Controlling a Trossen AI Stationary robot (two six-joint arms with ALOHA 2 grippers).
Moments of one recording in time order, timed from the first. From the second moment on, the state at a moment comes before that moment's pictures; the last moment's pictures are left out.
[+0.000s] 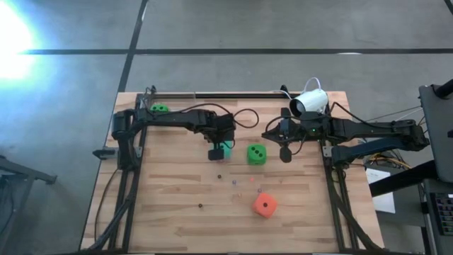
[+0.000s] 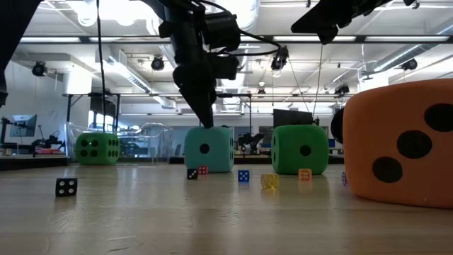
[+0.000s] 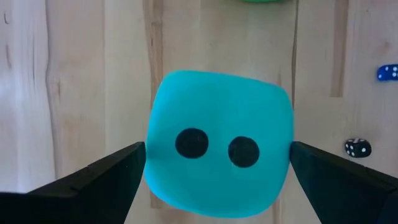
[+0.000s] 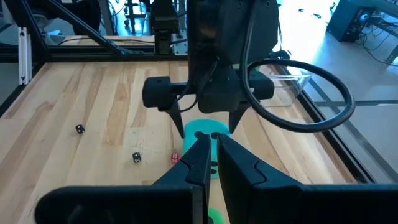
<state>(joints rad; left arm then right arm) 0.20 1.90 1.45 -0.83 0.02 0.19 -0.07 0.97 0.80 -0.20 0.05 0.00</state>
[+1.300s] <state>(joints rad) 0.19 1.95 1.45 -0.80 0.04 0.30 -0.07 0.97 0.80 -0.20 0.05 0.00</state>
